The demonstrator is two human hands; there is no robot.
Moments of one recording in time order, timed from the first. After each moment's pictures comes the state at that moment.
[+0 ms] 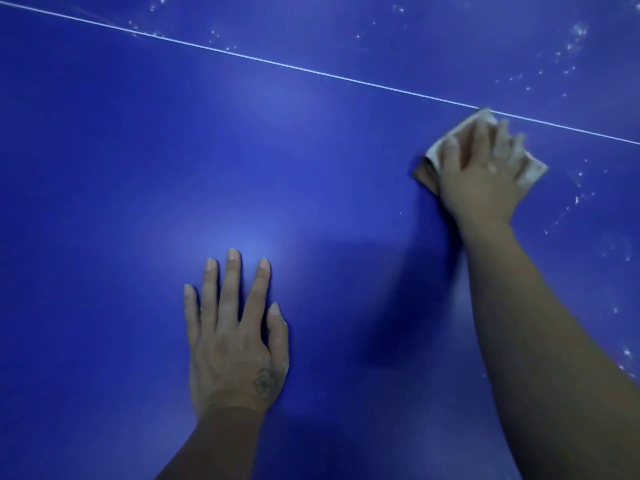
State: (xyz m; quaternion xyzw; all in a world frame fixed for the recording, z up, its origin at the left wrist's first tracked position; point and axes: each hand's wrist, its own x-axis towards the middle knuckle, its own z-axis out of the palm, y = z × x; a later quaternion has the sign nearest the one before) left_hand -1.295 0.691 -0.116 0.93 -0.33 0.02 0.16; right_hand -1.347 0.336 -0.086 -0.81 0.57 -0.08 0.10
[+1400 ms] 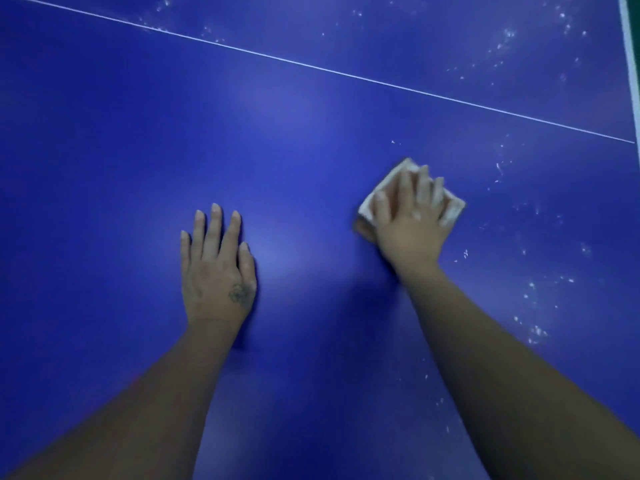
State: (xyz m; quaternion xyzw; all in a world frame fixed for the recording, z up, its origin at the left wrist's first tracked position) left_hand -1.326 0.691 -0.099 0.94 -0.30 0.02 0.17; right_hand -1.460 0.430 -0.095 -0.85 0.51 -0.02 0.08
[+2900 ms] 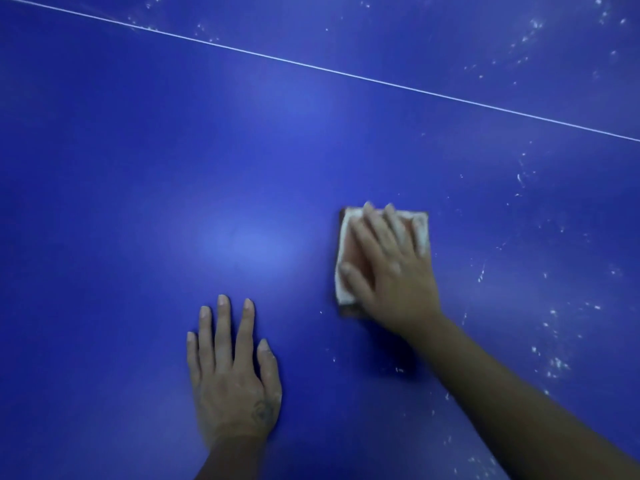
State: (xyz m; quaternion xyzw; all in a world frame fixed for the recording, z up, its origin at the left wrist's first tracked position) left_hand -1.427 0.736 -0.126 0.95 -0.26 0.02 0.16; right_hand -1.489 0.453 -0.112 -0.97 0.22 -0.09 0.10
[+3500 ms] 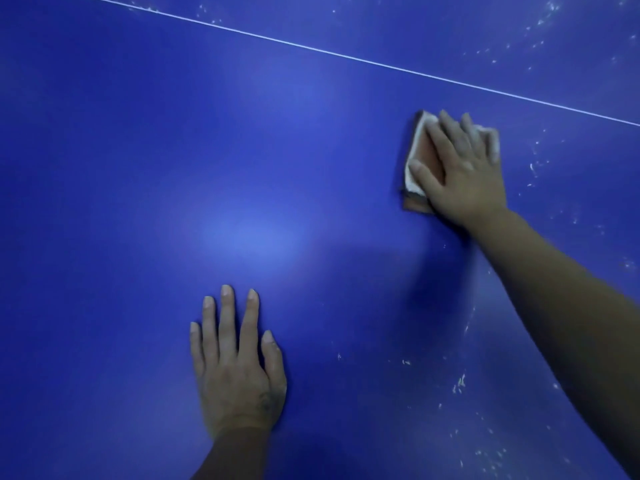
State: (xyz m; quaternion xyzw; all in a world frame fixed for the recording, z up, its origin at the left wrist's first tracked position) left_hand -1.428 0.735 -0.124 0.95 -0.26 0.01 0.16; right_hand -1.454 0.302 -0.101 -0.95 0.31 -0.03 0.06
